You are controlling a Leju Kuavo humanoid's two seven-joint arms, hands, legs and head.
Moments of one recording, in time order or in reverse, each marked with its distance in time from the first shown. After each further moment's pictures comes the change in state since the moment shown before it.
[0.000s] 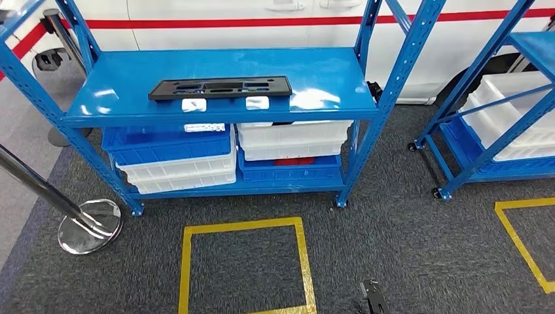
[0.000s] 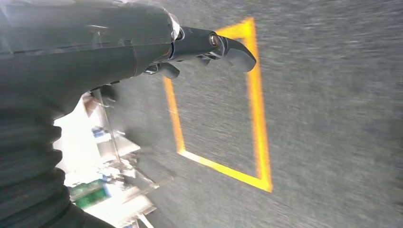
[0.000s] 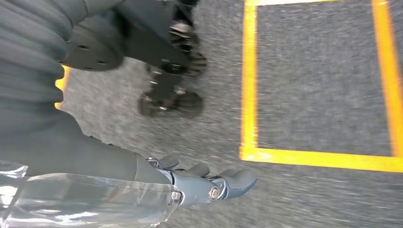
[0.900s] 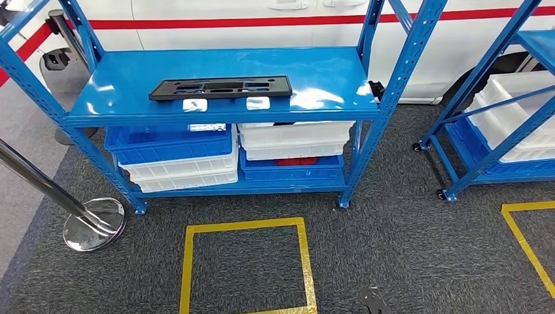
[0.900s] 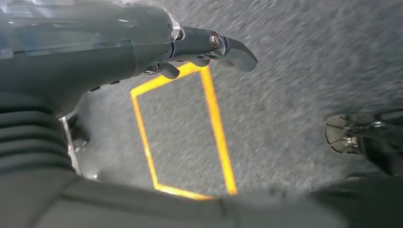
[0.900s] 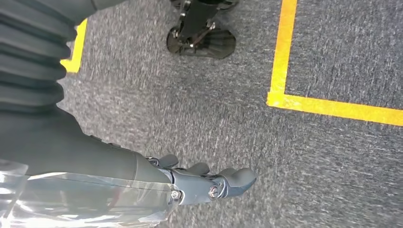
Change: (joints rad) left arm -0.163 -0.075 0.416 0.027 -0.612 0.078 -0.022; right arm -0.032 0.058 -0.351 0.113 0.552 -0.104 -0.060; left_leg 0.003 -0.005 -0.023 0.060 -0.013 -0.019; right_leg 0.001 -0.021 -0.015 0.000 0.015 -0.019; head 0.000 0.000
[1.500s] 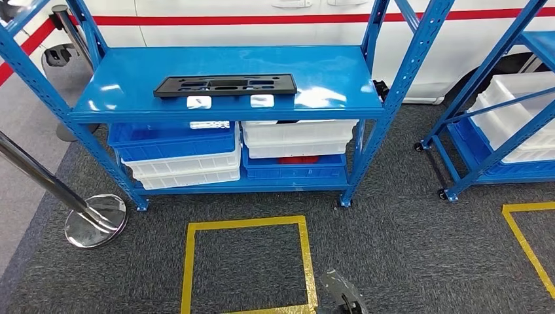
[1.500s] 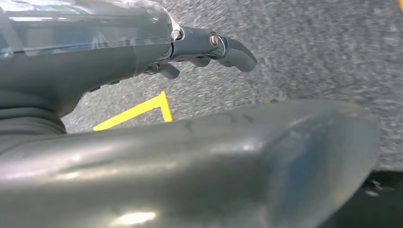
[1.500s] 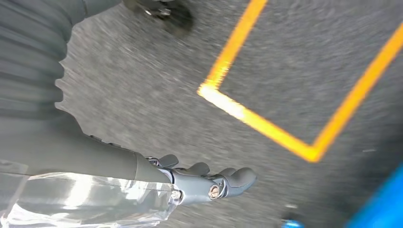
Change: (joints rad) left arm -0.137 -0.059 0.237 -0.001 -0.367 0.052 -0.052; right arm -0.149 0.088 -0.038 0.084 0.432 -0.086 -0.237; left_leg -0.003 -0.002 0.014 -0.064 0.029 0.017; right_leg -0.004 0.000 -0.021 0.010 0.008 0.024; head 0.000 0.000
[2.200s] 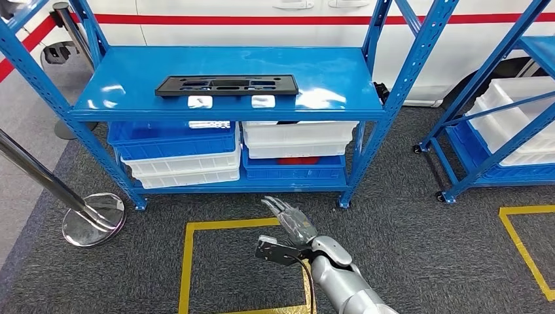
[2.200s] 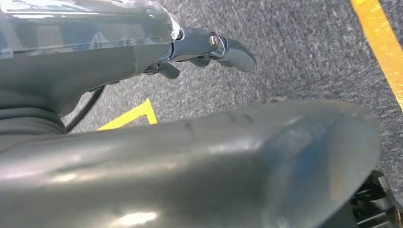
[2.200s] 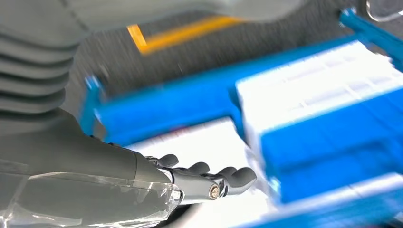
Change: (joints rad) left arm -0.080 -0.019 0.184 -0.007 -0.240 0.005 0.014; right arm -0.252 0.061 0.532 -0.195 0.206 -0.049 -0.124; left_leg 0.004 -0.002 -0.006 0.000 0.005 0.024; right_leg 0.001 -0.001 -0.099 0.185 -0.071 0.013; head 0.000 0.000
